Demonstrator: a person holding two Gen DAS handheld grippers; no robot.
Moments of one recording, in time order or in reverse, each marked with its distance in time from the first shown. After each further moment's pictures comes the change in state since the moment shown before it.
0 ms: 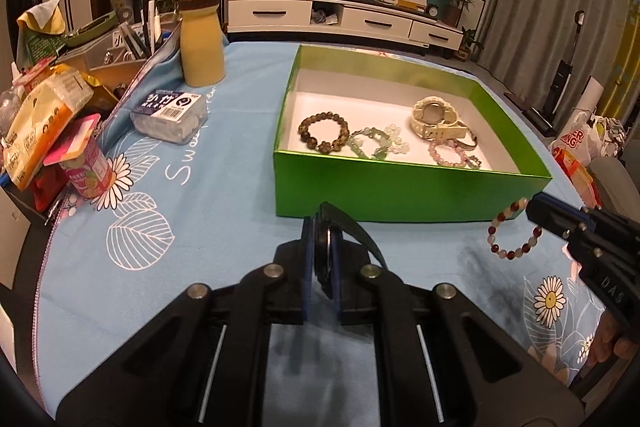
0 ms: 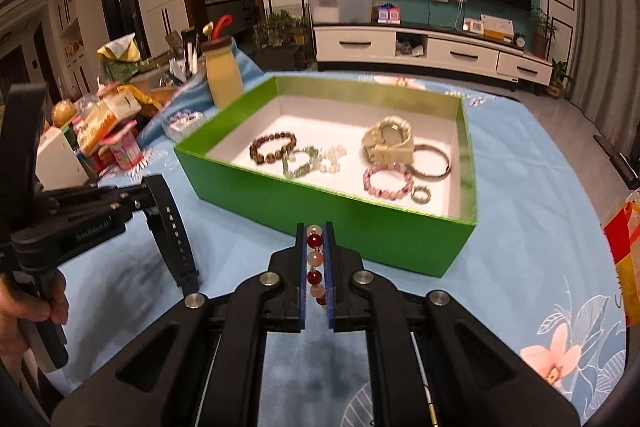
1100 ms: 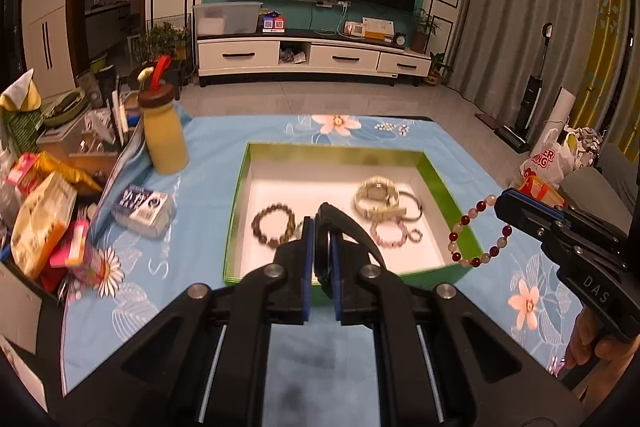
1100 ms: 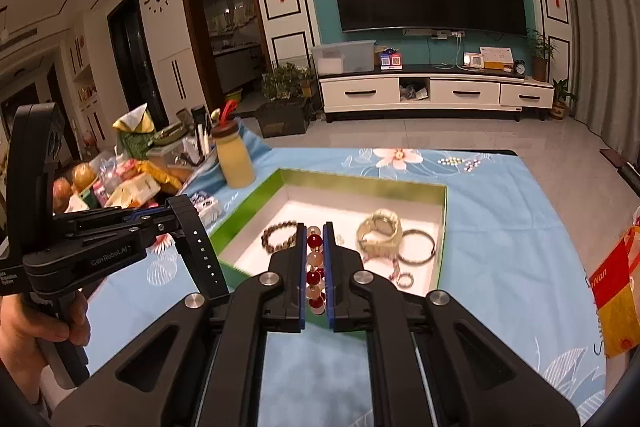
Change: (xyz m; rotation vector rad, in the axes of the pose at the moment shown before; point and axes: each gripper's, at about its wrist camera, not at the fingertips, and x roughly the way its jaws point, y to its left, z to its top) left arm -0.041 -0.045 0.082 0.064 -0.112 -0.083; right arm -0.048 -0.021 0.068 0.053 -0.166 0.063
